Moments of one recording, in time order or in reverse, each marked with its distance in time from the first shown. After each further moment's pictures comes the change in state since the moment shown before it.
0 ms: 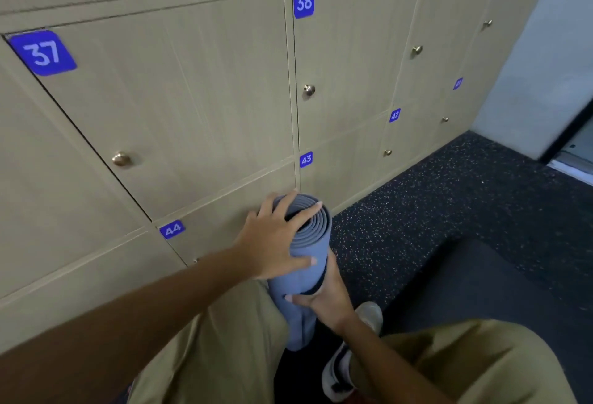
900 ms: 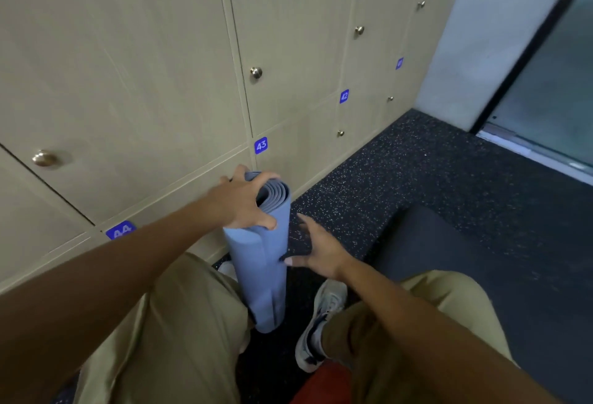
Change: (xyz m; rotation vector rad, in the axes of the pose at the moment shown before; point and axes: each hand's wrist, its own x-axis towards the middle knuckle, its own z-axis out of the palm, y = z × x) left_hand 0.048 0.006 -0.031 -0.173 -0.178 -0.126; right_hand 0.013 -0.036 -0.084 -0.287 -0.203 0.149
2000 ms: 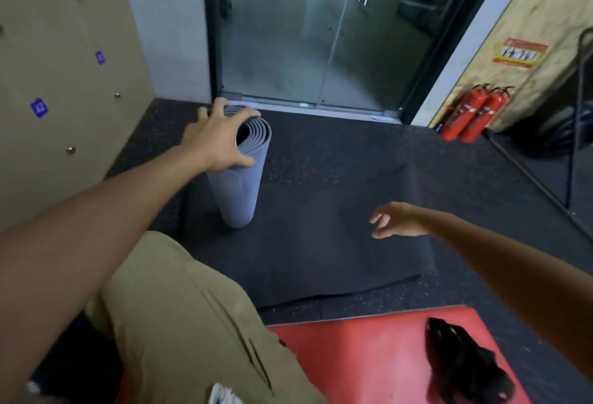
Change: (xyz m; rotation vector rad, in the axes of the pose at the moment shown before) left_hand -0.055 0.408 0.008 0.035 0.216 0.839; right_hand -0.550 0.133 -0.214 -0.279 0.308 0.993
